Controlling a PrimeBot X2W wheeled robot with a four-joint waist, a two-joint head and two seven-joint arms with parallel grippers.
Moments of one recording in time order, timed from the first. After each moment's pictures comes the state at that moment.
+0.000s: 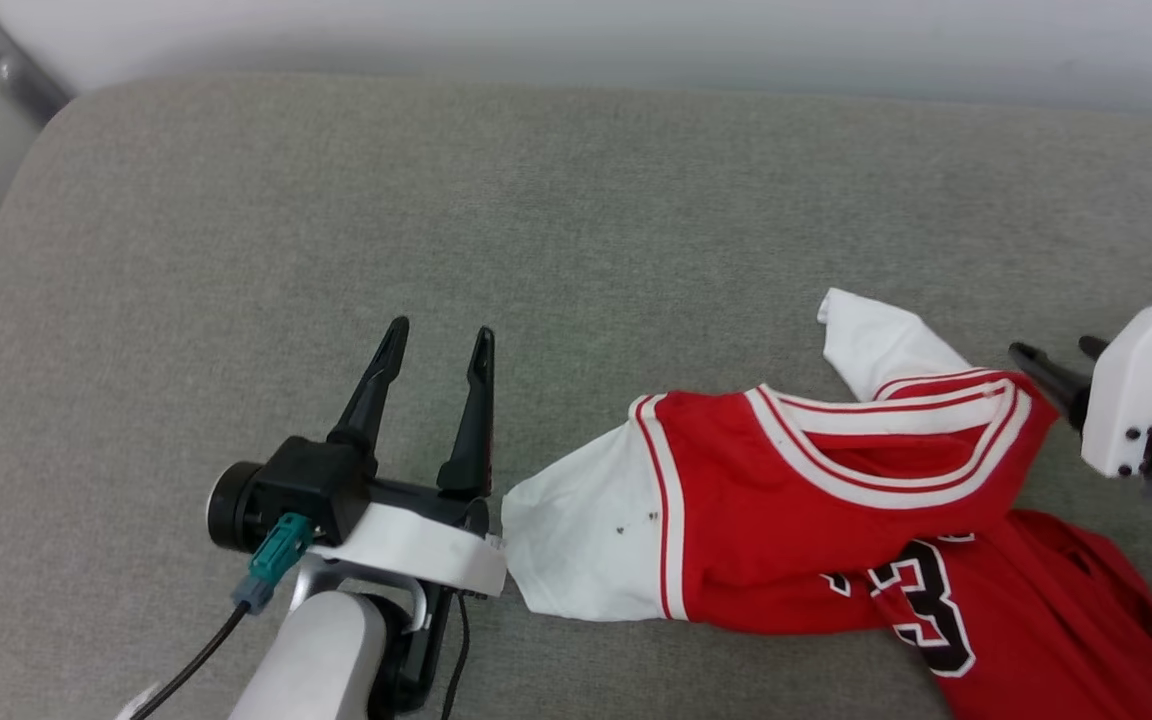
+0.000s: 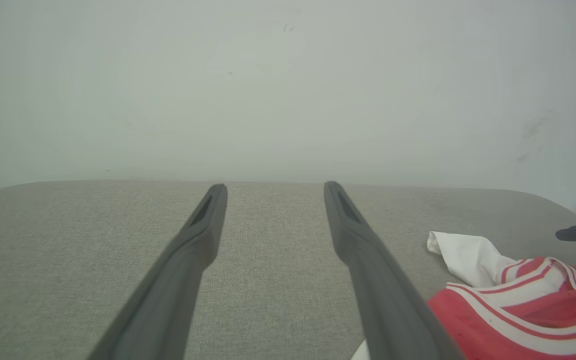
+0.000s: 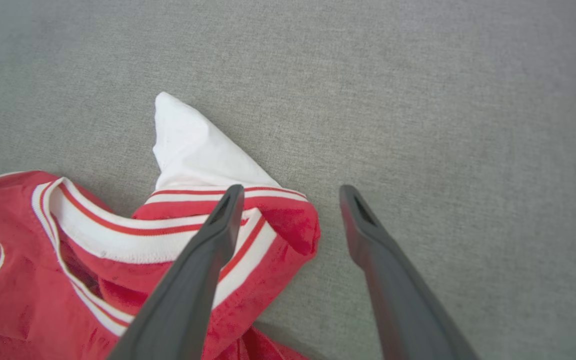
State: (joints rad) left arm -0.25 0.16 -0.34 0.07 -0.34 0.07 -0.25; right arm -0.46 -0.38 0.03 0.24 0.50 0.13 0.75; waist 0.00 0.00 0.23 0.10
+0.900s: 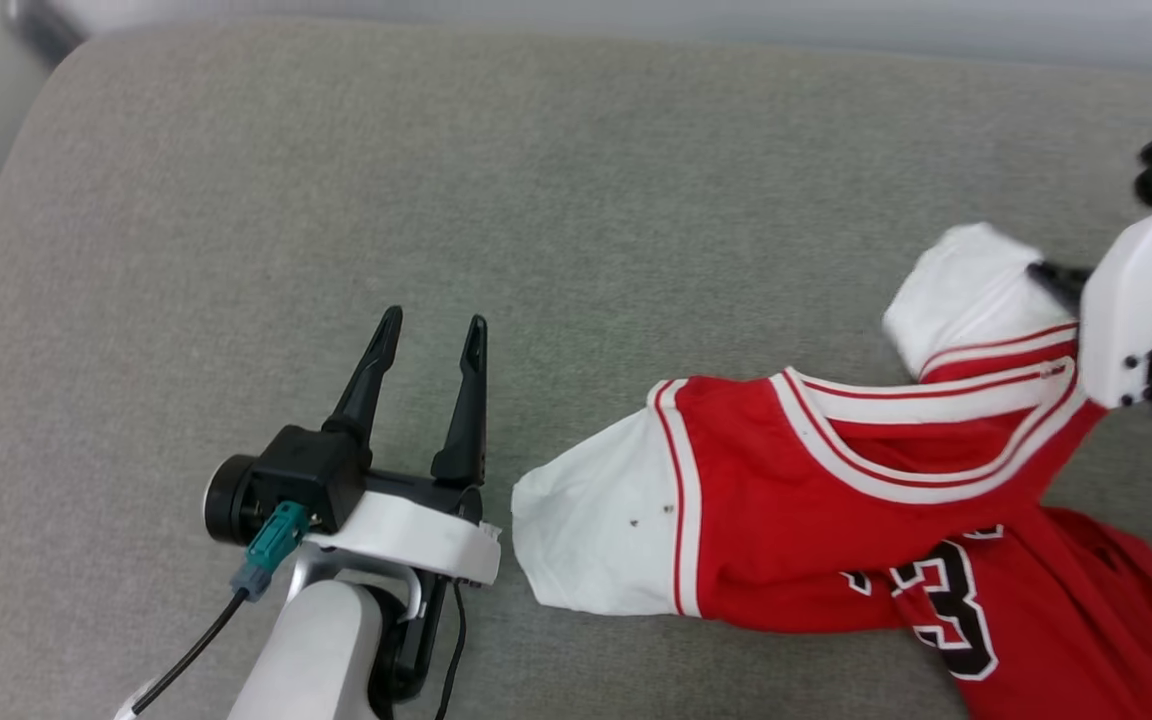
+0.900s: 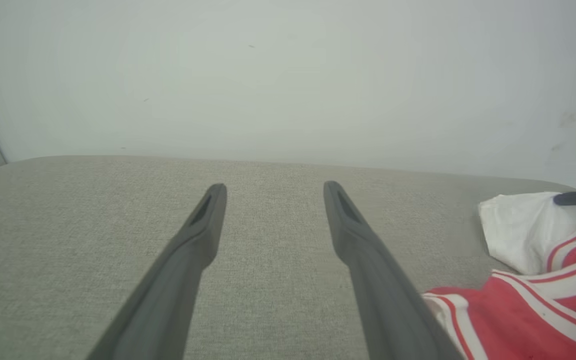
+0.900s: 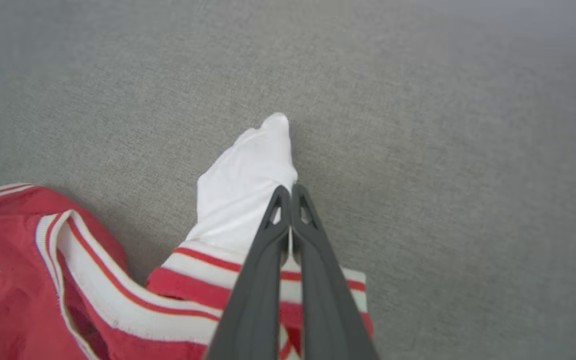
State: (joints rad) left arm -0.28 0.09 -0.27 0.13 -0.28 0.00 -0.26; right arm -0.66 -0.47 0.23 0.31 0.57 0.13 0.77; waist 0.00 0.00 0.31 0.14
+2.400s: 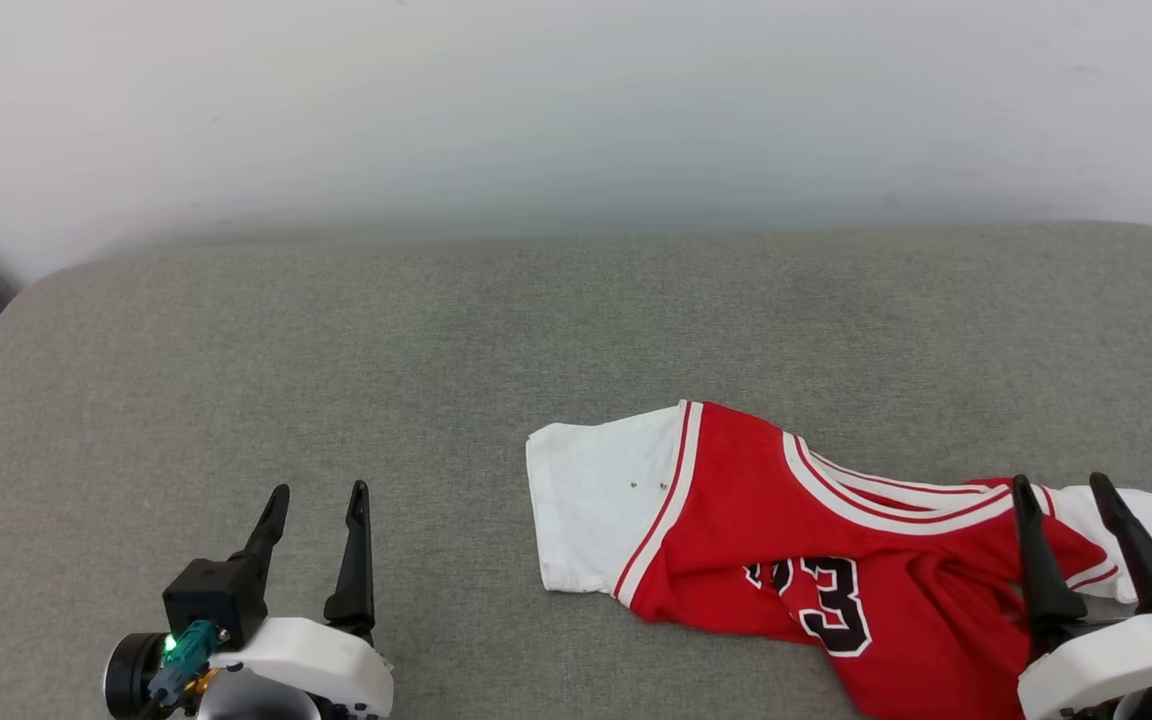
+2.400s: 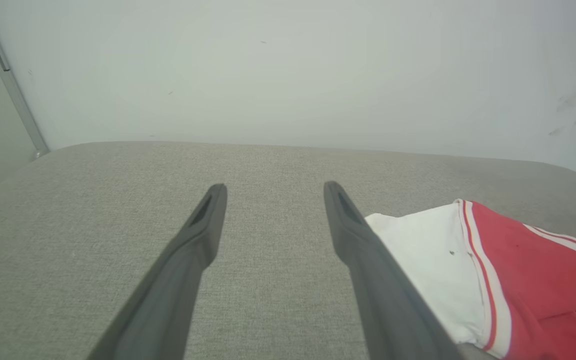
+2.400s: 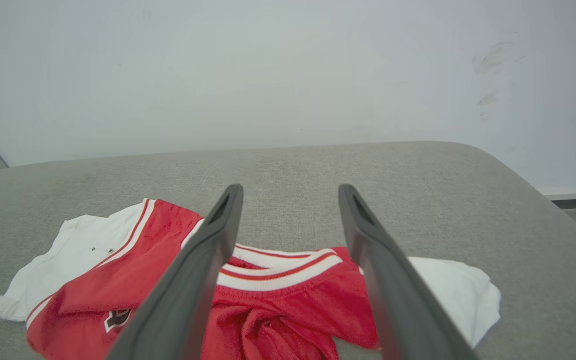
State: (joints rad) left arm -0.03 0.18 -0.17 0.12 -0.32 0.06 -0.18; right arm 0.03 -0.16 -0.10 0.05 0.23 0.13 -0.06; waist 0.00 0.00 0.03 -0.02
